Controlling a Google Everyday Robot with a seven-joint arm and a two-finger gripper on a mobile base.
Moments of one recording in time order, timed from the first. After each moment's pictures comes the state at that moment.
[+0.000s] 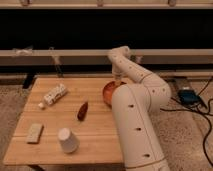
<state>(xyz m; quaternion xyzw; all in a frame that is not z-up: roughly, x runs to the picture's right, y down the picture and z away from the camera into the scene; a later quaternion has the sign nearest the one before) 0.075 -0.036 1.001 -0.30 0.01 0.03 0.95</state>
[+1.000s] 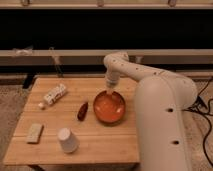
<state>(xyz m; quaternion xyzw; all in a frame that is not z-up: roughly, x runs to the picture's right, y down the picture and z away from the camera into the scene) 0.045 0.028 0.910 -0.33 -0.07 0.01 0.94</state>
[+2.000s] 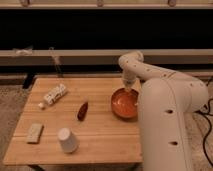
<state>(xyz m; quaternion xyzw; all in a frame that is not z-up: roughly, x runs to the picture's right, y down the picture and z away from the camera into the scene) 0.150 0.000 0.948 -0.29 0.05 0.07 0.95</state>
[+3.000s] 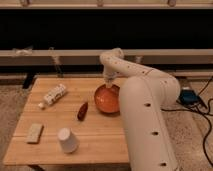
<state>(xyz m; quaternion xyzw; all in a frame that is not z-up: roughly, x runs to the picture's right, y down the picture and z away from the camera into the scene) 0.011 -0.012 0.951 -0.29 -0.06 -0.03 0.96</state>
